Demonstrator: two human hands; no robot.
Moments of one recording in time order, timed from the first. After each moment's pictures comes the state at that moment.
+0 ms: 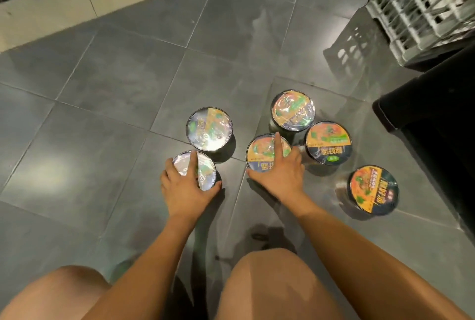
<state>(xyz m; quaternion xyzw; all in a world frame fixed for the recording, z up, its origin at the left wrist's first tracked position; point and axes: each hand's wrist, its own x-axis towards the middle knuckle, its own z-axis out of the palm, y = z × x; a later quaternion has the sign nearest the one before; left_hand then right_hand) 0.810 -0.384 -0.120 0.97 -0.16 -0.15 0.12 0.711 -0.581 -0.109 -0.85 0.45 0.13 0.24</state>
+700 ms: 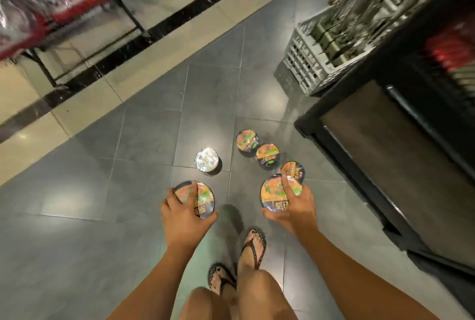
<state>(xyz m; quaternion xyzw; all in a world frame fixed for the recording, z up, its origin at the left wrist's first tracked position) 0.781 -0.370 0.339 0.94 -0.26 -0.20 0.06 0.578 -0.548 0.327 -0.81 0.52 -0.01 0.28</state>
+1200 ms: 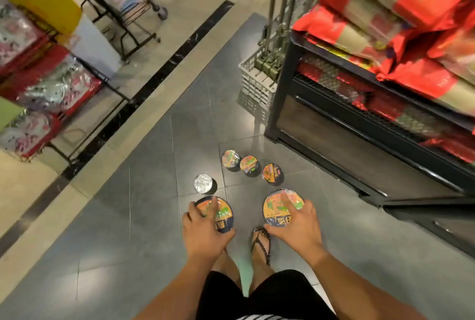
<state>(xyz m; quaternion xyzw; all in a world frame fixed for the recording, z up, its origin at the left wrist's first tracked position) 0.705 -0.376 0.558 0.88 -0.41 -0.24 -0.04 0.496 -0.479 0.548 -0.71 0.62 0.10 0.31</state>
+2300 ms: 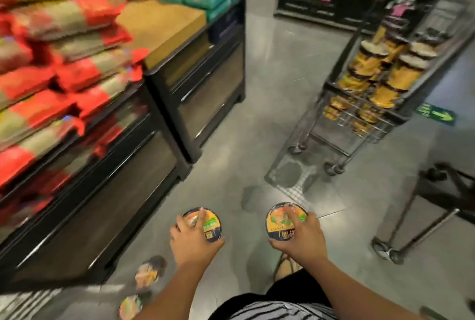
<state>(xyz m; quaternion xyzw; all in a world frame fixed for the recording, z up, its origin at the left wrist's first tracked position) 0.436 -0.376 0.589 0.33 -0.93 -0.09 -0.16 0.358 -0.132 0.585 -0.02 0.97 -0.19 0.18</state>
